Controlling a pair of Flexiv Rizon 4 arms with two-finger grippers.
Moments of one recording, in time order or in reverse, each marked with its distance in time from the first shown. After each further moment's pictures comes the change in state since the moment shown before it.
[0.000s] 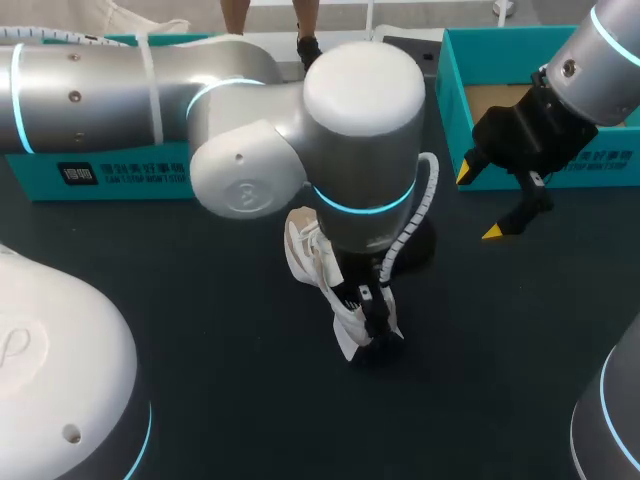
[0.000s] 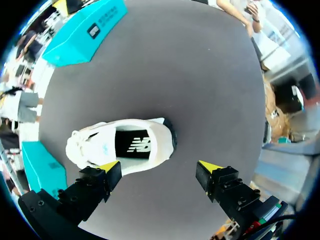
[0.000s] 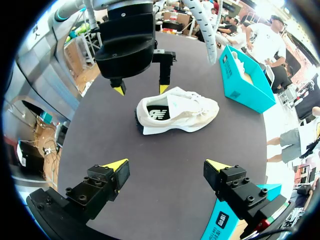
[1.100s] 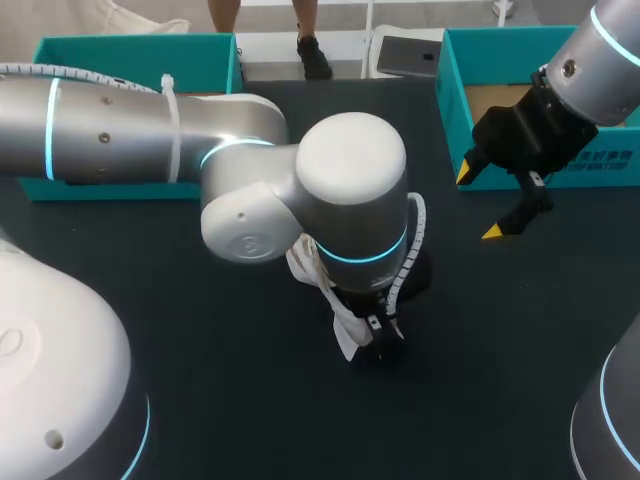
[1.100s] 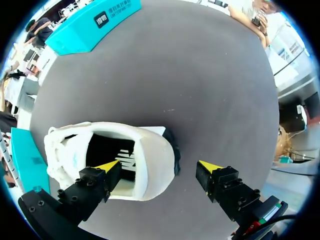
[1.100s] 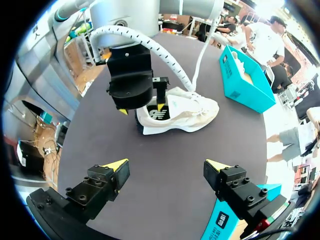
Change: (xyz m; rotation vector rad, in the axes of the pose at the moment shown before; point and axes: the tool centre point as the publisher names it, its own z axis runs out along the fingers) left arm 0.009 -0.010 0.066 0.061 0.013 -0.083; right arm 0.000 0.000 0.000 0.000 0.000 0.000
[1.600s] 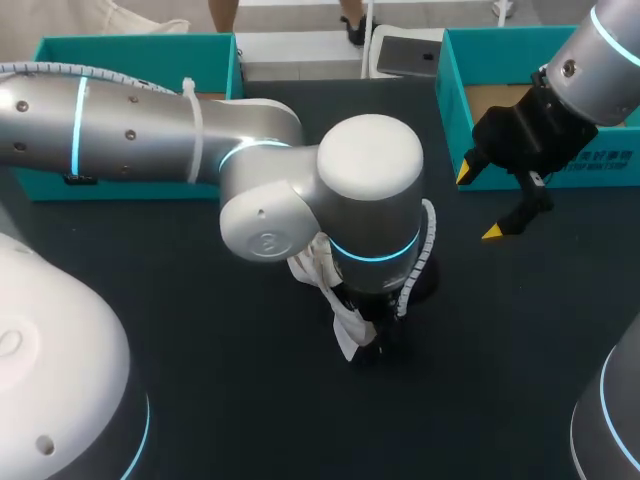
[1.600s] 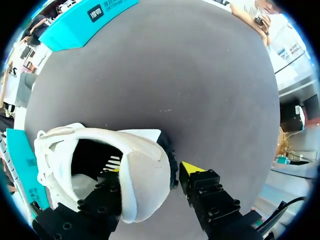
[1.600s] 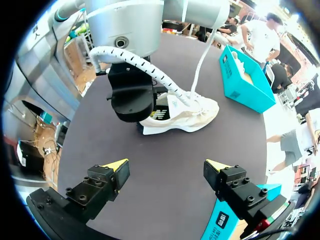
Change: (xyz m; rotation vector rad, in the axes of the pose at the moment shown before) left arm 0.006 -0.004 0.017 -0.044 0.030 -0.005; right arm 0.000 0.000 0.000 0.000 0.000 0.000
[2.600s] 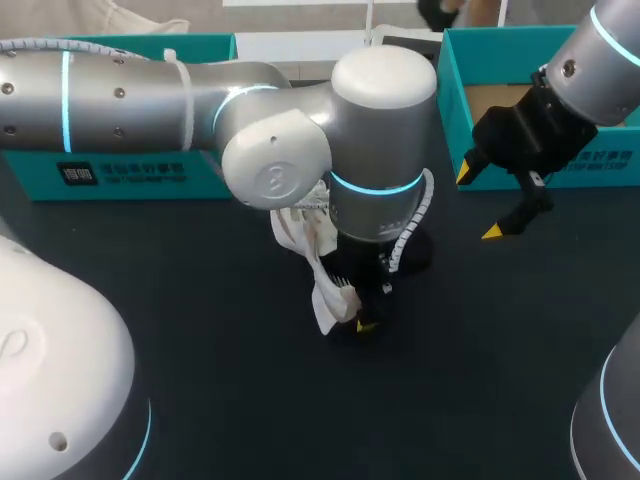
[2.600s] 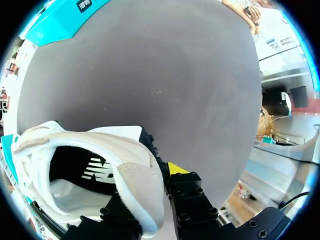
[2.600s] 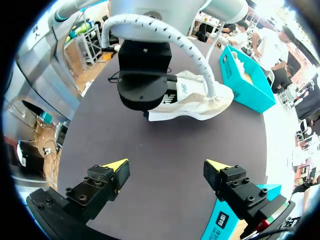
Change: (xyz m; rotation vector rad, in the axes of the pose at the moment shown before) left arm -0.010 0.023 -0.057 -0.169 0.135 0.070; right arm 0.000 0.000 0.000 0.000 0.000 0.000
